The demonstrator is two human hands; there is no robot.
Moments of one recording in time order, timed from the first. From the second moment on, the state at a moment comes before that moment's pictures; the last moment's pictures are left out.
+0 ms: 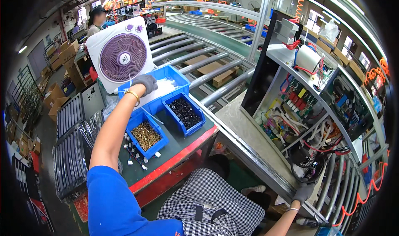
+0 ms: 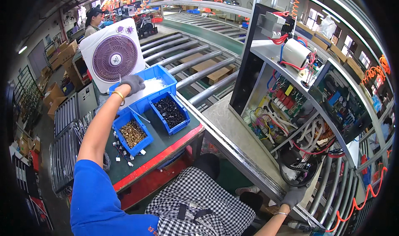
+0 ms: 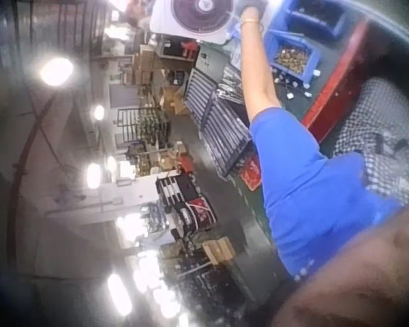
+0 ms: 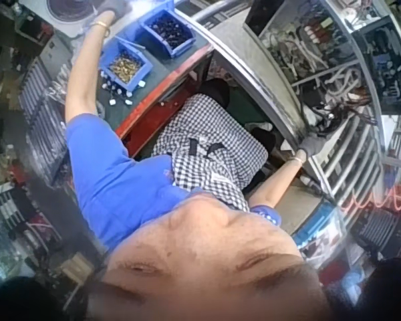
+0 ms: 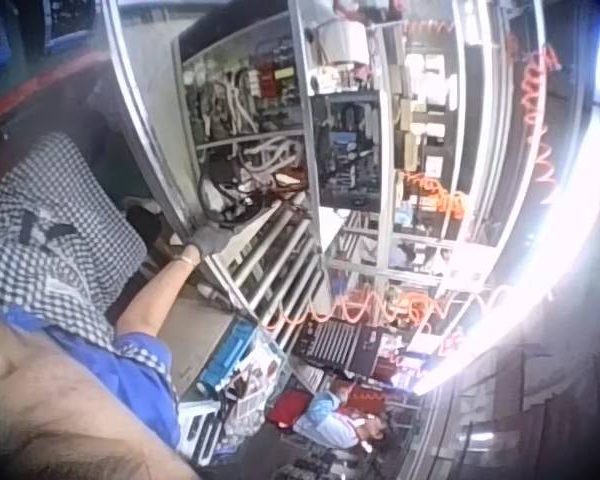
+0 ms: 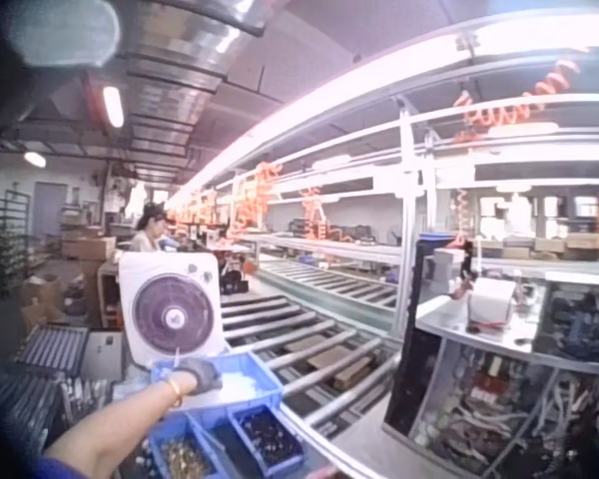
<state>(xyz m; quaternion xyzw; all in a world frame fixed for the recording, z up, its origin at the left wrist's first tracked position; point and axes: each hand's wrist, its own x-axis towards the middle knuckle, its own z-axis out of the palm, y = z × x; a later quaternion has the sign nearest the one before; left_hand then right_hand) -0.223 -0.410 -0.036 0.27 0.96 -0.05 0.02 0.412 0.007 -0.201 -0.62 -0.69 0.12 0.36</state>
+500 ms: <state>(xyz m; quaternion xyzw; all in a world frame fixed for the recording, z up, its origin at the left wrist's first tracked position) -0.281 -0.444 -0.020 0.21 0.68 0.70 0.00 0.422 0.014 -0.218 -0.56 -0.71 0.08 0.41</state>
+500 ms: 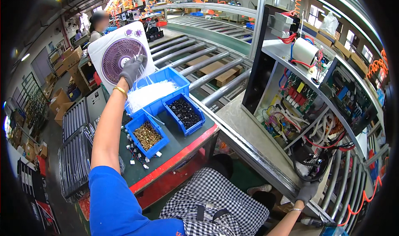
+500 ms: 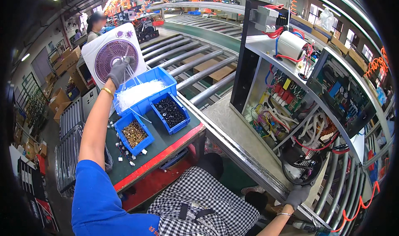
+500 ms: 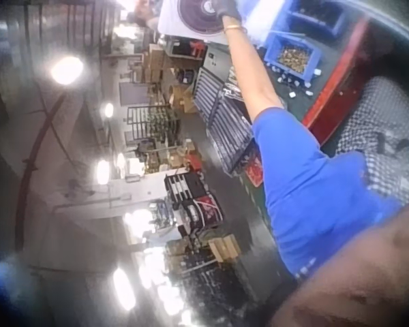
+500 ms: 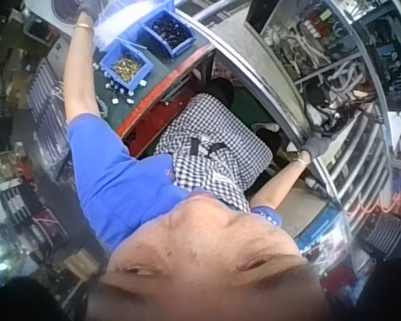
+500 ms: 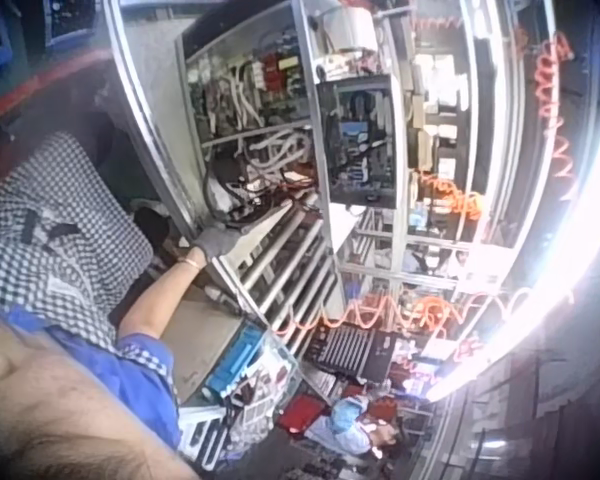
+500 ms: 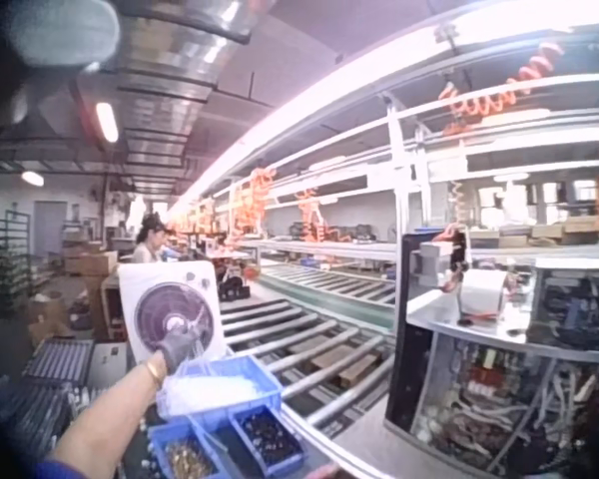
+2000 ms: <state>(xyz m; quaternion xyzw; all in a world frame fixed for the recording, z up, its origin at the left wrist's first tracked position) 0.170 -0.132 -0.114 0.29 0.24 0.62 0.69 0.374 -0.111 -0.132 -0.35 -0.58 0.65 0.33</state>
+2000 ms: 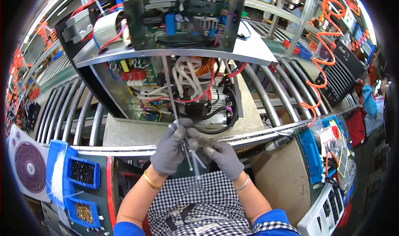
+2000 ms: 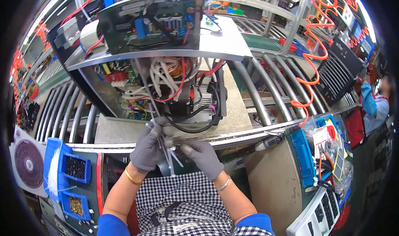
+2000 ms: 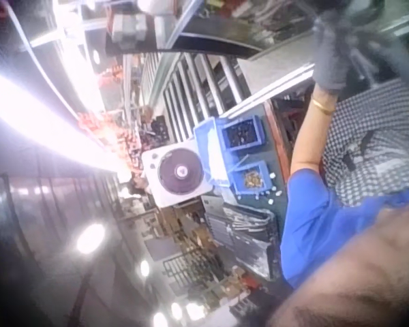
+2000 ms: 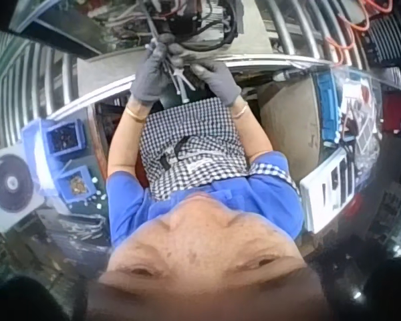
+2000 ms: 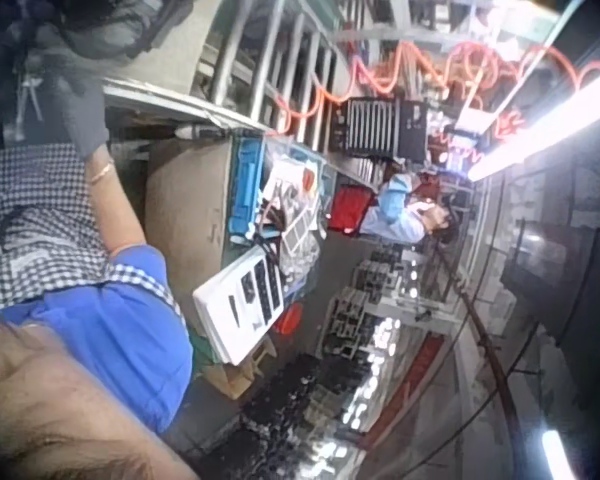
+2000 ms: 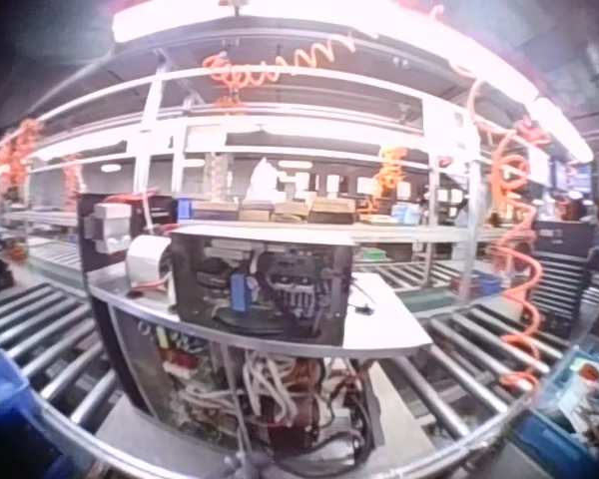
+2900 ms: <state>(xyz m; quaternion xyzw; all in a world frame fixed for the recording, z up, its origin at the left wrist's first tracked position) 0.215 -0.126 -0.086 0.29 0.30 0.63 0.65 0.382 -0.122 -0.127 -0.35 -0.66 0.53 0.39</state>
